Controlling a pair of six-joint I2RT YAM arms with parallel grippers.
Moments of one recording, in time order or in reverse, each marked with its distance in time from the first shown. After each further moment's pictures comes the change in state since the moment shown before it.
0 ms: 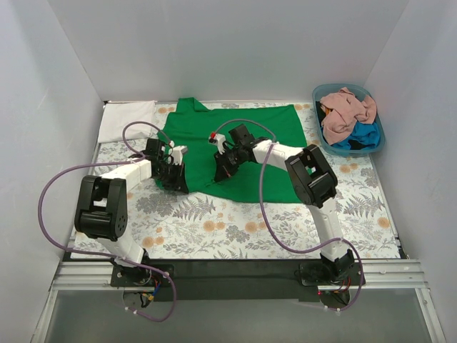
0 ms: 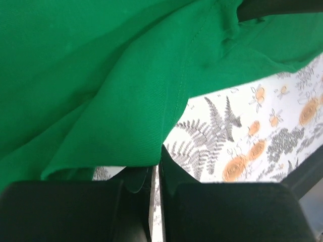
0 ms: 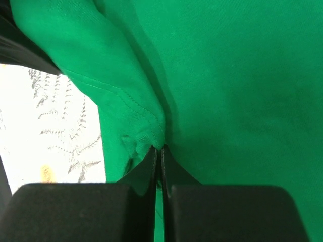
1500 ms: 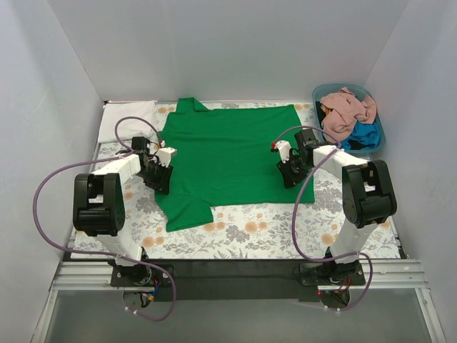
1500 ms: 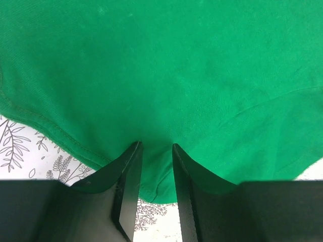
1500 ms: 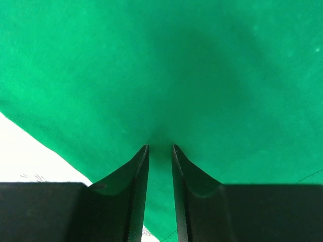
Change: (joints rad) left arm 0.146 0.042 0.090 -0.188 -0.167 0.396; right arm -0.399 -0.457 -0.490 -0.303 0.375 -0.431
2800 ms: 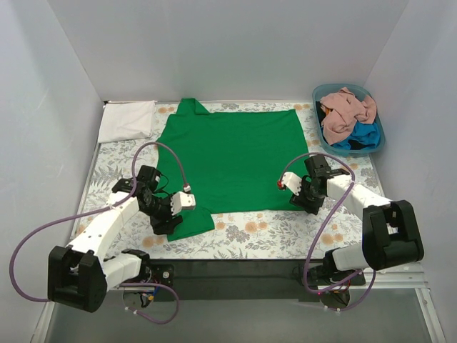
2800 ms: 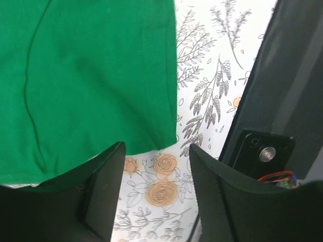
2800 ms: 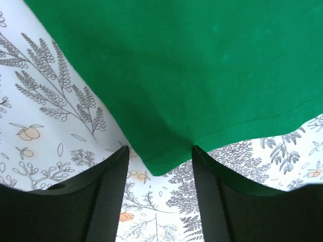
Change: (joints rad) left arm -0.232 -0.586 -0.290 -0.409 0.132 0.572; right arm 0.002 -0.403 -0.394 -0.043 0.226 -0.441
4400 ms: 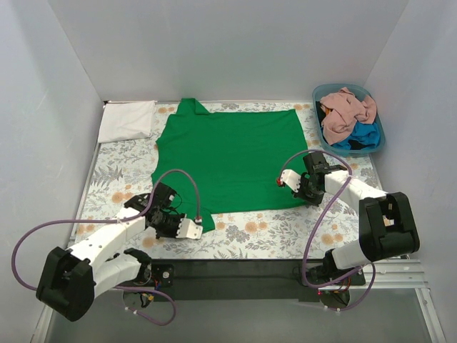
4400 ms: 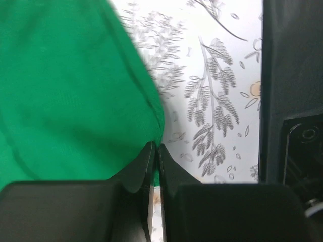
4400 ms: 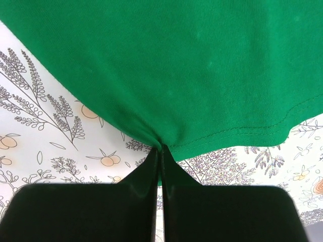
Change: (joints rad) left arm -0.241 -0.109 -0.237 0.211 -0.123 0.278; right arm 0.002 0.067 0.042 0.024 0.027 -0.015
